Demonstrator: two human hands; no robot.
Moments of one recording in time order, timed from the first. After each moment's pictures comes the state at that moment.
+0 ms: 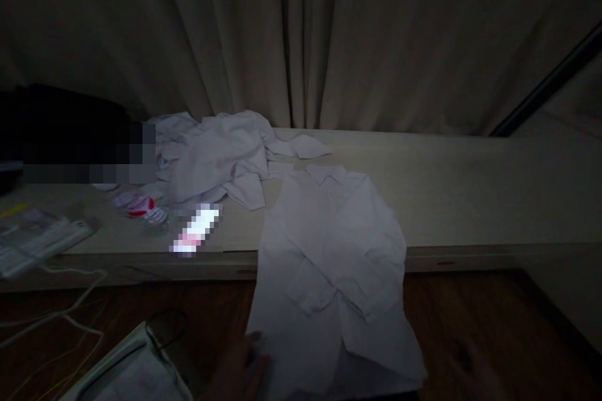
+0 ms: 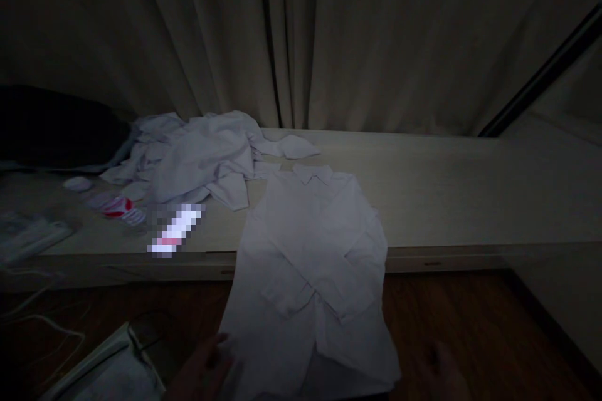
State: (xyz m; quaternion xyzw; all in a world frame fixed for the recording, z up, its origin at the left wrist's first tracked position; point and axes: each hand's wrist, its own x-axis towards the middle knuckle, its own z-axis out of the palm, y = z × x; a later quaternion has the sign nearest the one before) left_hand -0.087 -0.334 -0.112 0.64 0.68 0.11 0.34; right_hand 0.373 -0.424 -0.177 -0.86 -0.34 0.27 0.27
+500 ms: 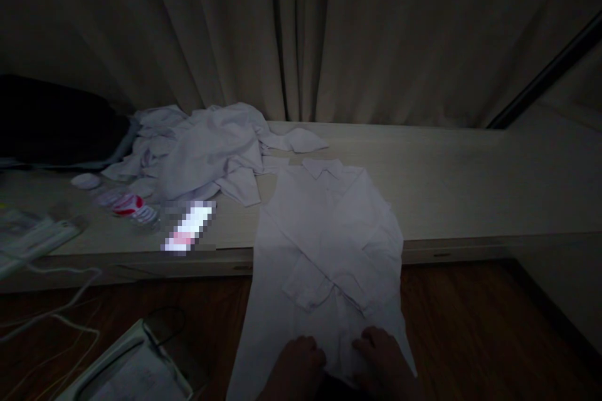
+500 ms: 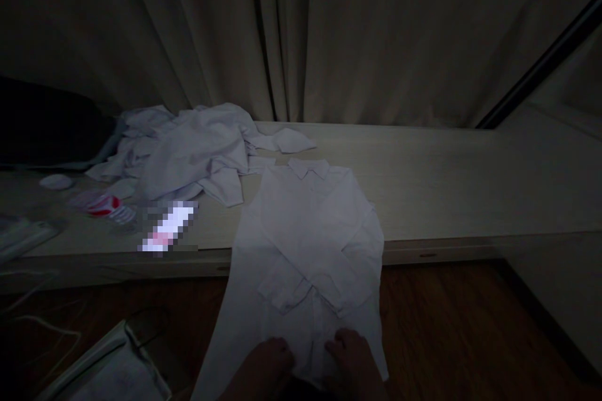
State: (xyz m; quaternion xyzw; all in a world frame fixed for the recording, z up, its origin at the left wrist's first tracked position) left_hand 0.012 -0.319 -0.120 0.83 0.42 -0.13 0.34; right_hand 0.235 -0.395 -0.175 -0.64 -0.73 0.23 0.07
